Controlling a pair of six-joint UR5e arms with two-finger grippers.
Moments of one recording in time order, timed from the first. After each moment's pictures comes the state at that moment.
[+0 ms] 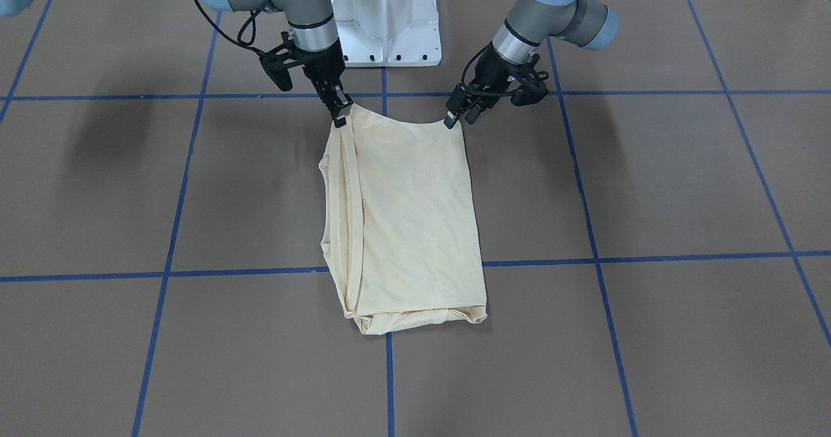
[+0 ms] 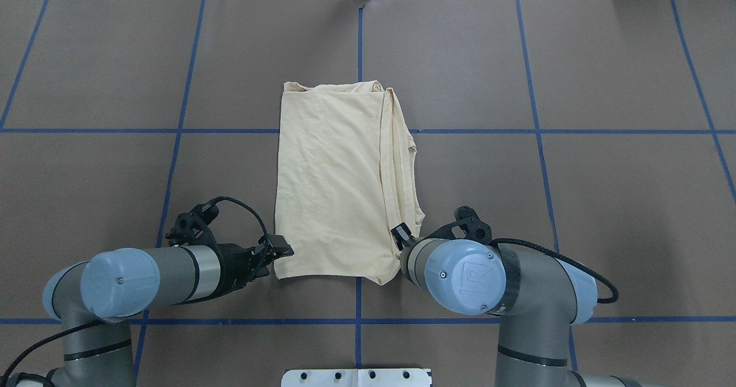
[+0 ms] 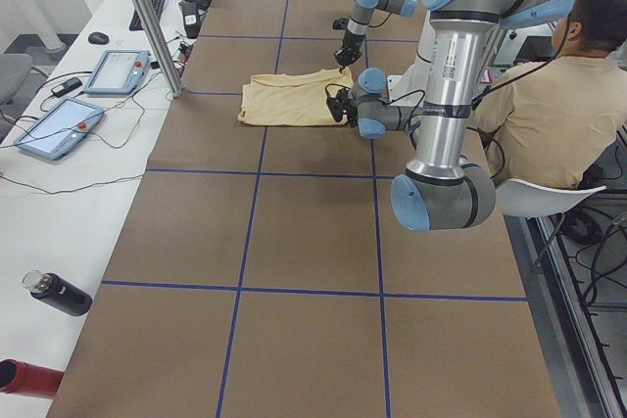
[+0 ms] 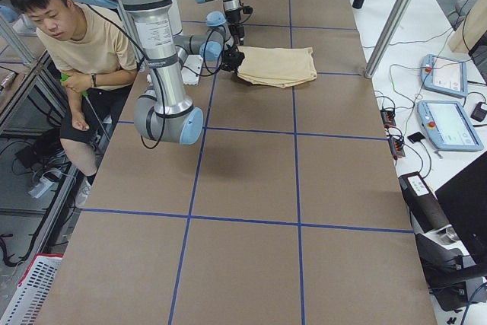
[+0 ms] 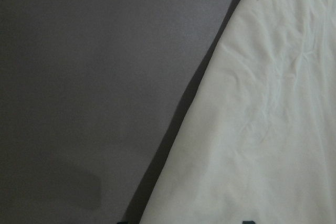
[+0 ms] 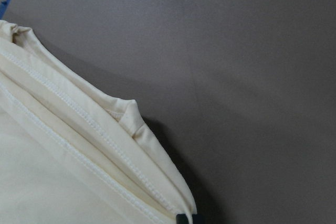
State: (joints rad) left arm -0.28 -1.78 -1.84 -2.35 -1.59 -1.98; right arm 0.24 -1.12 1.92 -1.46 1.51 2.42
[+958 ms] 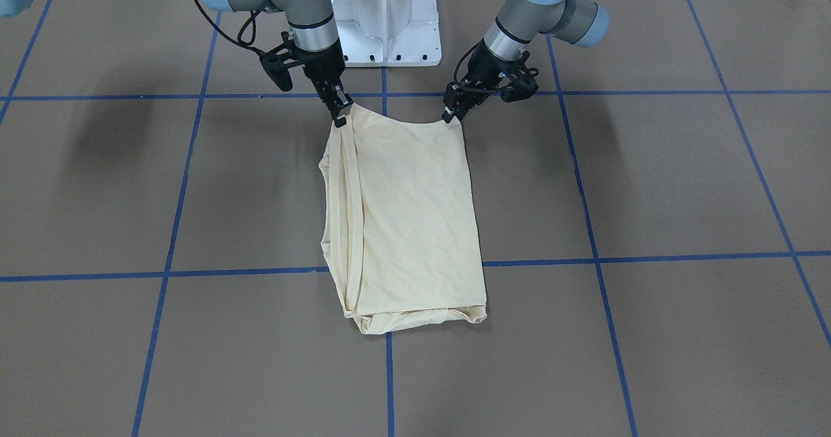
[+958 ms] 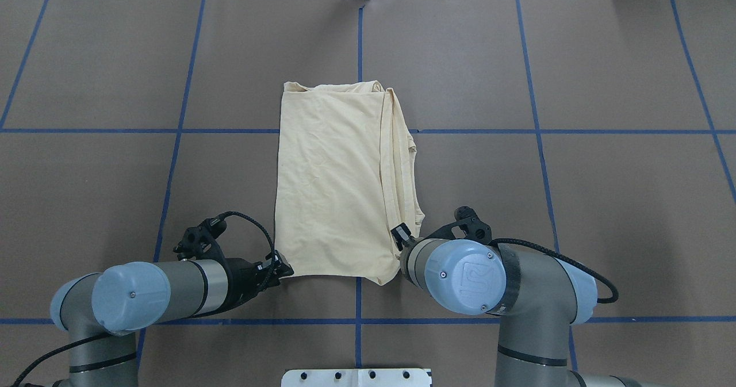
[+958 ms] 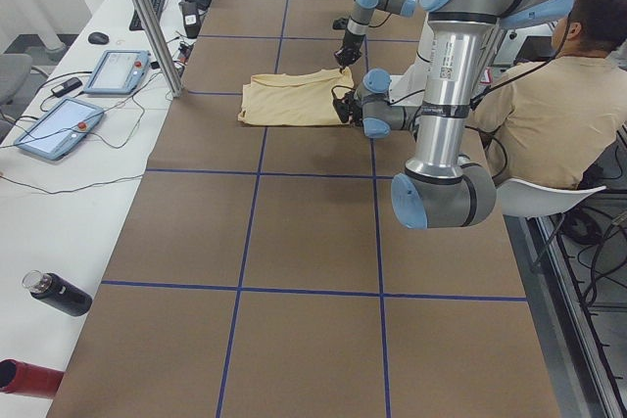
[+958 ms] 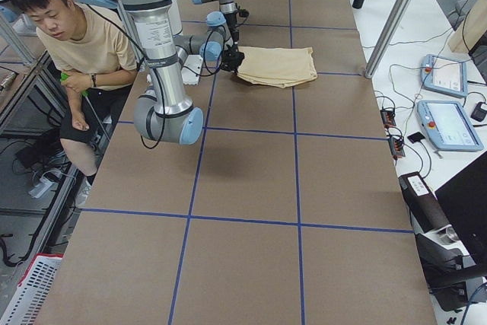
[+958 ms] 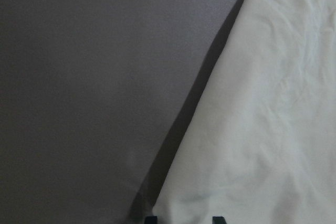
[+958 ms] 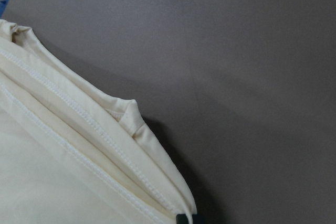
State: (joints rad) left arm -0.25 -1.79 -1.84 -2.33 -1.59 -1.99; right arm 0.24 -1.12 1.92 -1.46 1.51 2.42
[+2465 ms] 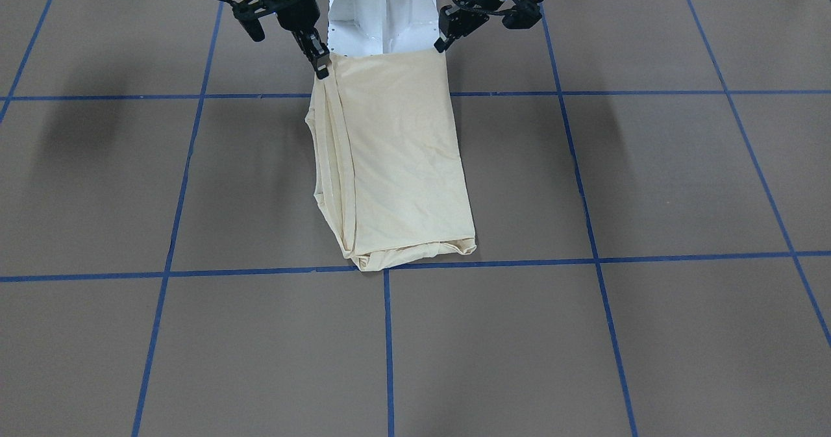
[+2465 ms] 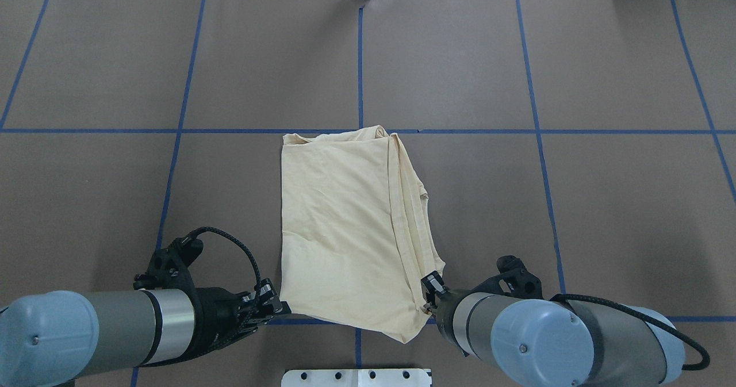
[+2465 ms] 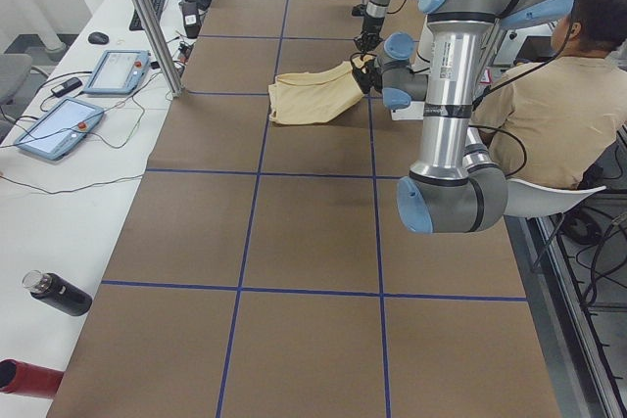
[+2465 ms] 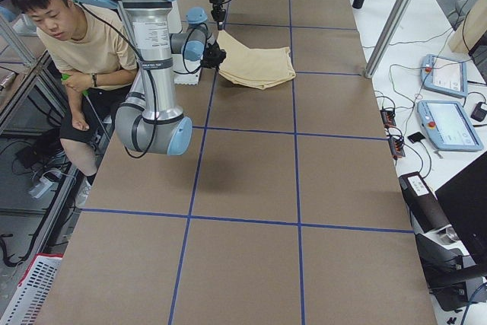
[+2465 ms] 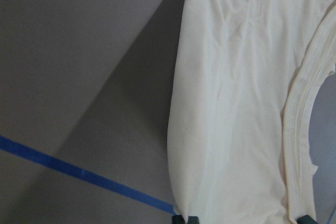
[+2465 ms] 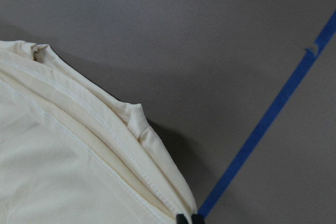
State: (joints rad) left arm -0.17 -1.72 -2.19 -2.14 -1.60 -2.09; right arm 0.11 -1.30 2.18 -1.50 1.50 2.53
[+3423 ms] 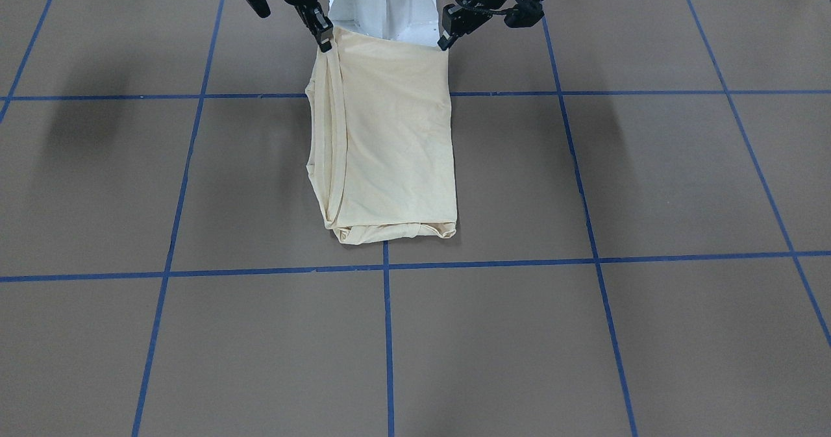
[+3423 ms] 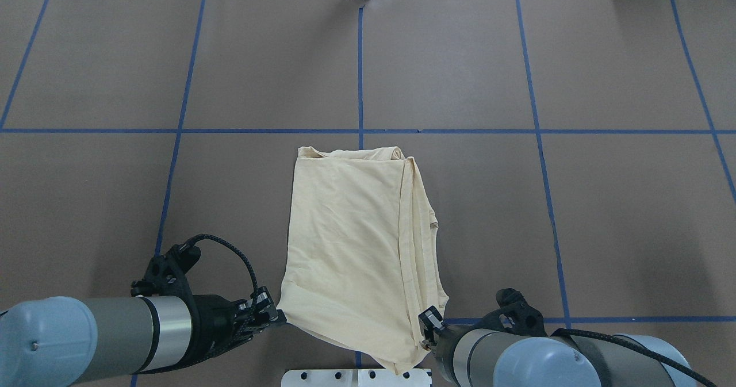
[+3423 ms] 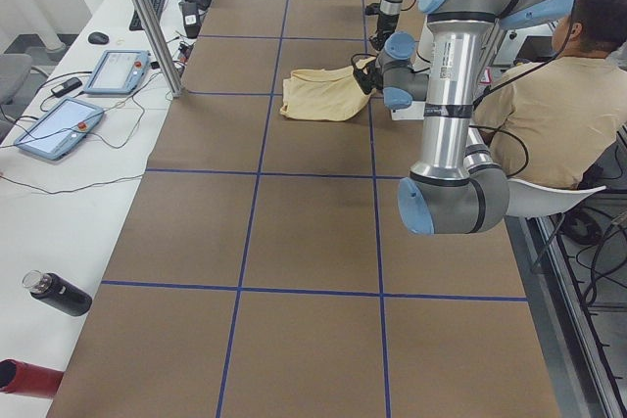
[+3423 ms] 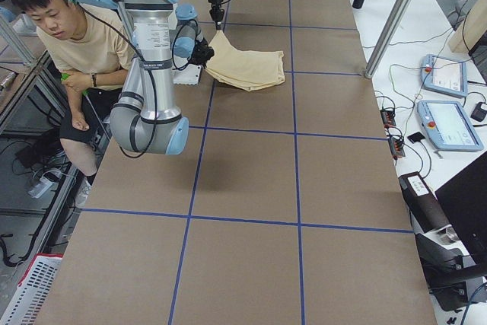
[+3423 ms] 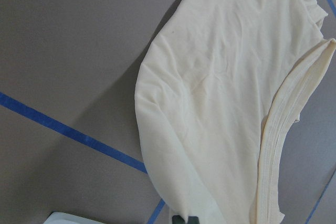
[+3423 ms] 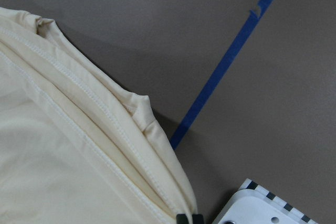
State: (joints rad) left arm -0.15 -1.70 -2.20 -2.14 -1.61 -2.09; right arm 0.04 -1.31 2.22 -1.53 1.50 2.56
